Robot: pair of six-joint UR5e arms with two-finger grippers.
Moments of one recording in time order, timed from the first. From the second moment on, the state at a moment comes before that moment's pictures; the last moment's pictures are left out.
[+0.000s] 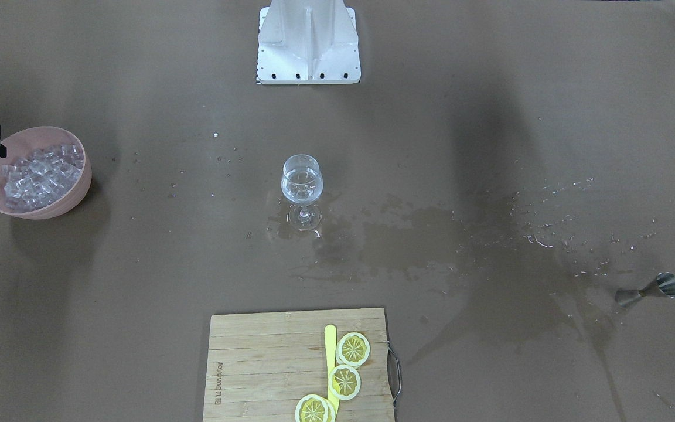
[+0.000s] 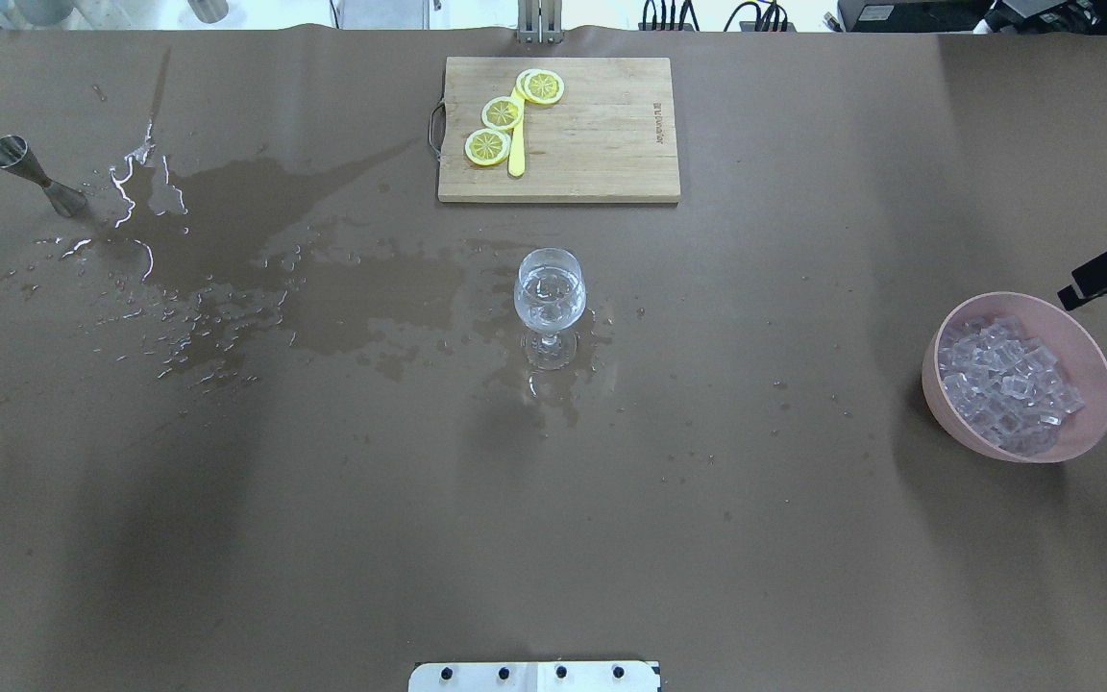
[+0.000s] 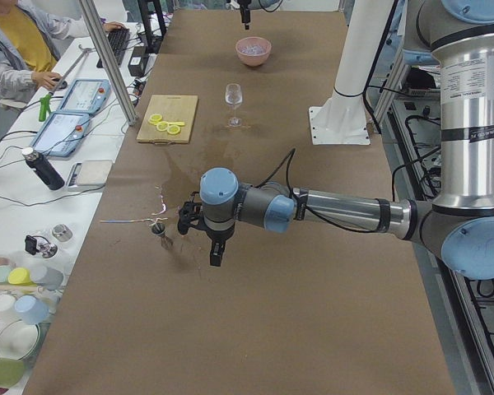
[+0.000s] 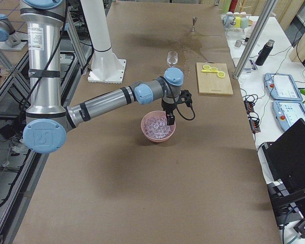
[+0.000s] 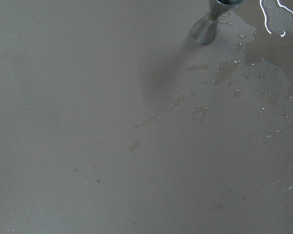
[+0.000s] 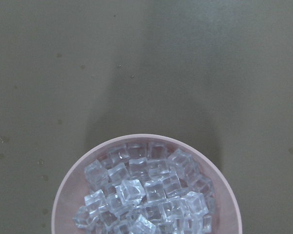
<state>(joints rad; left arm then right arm) -1.45 -1.46 -1.78 -1.72 -2.37 -0.16 1.16 -1.61 1.98 -1.54 2.33 0.28</state>
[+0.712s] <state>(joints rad) -1.45 -1.46 -1.79 -1.72 -2.37 -0.21 1.01 -1.70 1.98 -1.33 2.23 0.25</state>
